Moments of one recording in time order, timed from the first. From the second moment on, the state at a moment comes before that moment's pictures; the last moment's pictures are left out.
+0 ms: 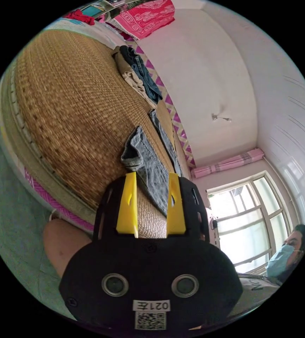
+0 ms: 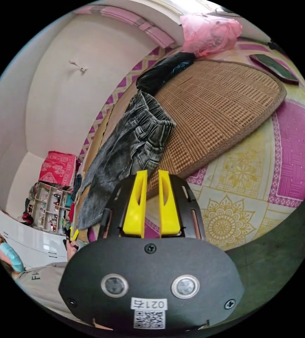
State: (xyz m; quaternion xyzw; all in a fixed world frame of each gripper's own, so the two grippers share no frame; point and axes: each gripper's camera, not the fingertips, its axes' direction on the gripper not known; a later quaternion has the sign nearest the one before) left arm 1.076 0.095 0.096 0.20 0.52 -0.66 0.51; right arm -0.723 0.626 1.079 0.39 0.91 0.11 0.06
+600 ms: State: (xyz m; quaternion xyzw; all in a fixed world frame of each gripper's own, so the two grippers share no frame) left arm 1.065 0.075 0.111 0.19 0.53 -0.67 0.49; right arm -0.796 0.650 1.057 0.53 0.83 0.06 0.20
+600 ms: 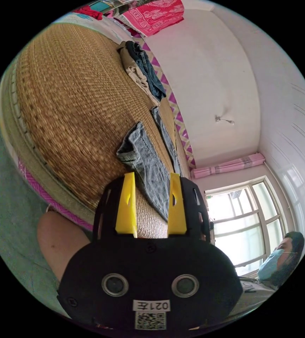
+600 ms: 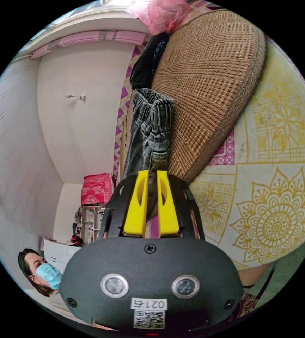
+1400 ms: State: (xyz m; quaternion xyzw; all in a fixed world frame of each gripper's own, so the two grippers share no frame) left arm 1.075 0.060 0.117 0.17 0.53 -0.66 0.50; right arm -0.824 0.642 1.049 0.56 0.81 0.04 0.19
